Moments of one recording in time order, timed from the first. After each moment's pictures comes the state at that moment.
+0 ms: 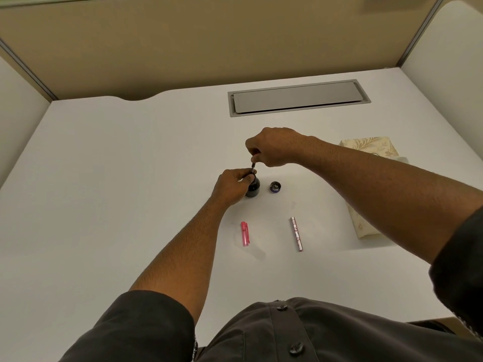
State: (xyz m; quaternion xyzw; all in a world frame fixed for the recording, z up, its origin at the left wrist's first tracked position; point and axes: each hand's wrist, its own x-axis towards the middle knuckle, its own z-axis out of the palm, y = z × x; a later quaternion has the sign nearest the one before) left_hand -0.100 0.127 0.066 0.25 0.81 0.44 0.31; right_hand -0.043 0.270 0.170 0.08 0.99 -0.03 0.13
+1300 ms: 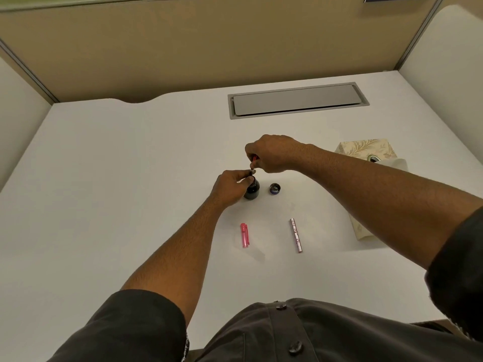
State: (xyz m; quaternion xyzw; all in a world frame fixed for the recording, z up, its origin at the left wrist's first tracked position) left_hand -0.099 0.124 0.077 0.27 0.81 0.42 0.31; right_hand -0.041 0.267 0.159 0.09 0.99 -0.05 0.12
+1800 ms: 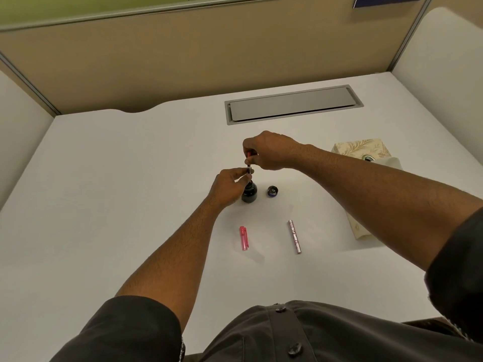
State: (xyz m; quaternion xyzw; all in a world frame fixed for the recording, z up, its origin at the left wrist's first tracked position) left_hand -0.097 0.126 0.094 0.28 0.81 0.43 0.29; right_hand -0.034 0.269 0.169 0.11 0.98 -0.14 0.05
